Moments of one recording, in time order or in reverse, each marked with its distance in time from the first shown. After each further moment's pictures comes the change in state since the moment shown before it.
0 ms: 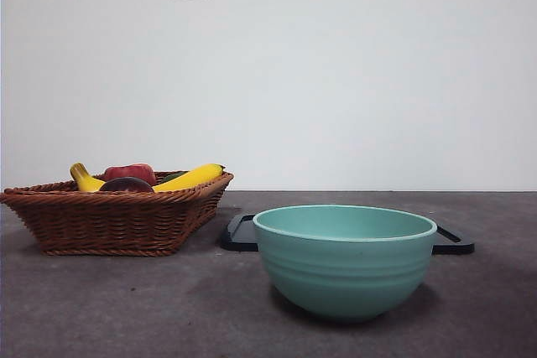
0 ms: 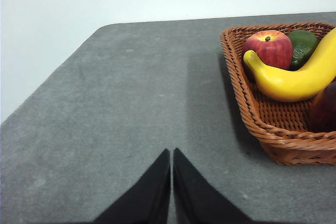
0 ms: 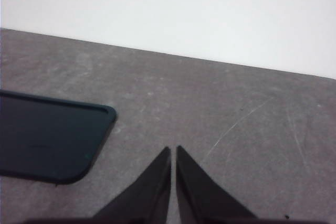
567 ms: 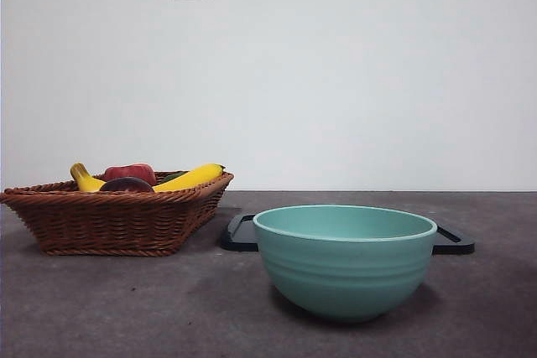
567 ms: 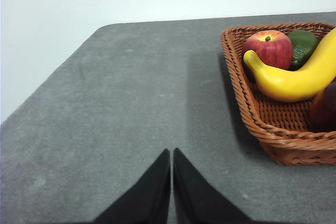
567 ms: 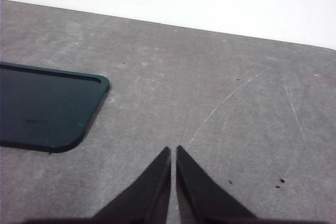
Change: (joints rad) left arm 0.000 0.000 0.000 0.000 0.000 0.000; right arm 0.000 -0.030 -0.001 -0.124 0.039 0.000
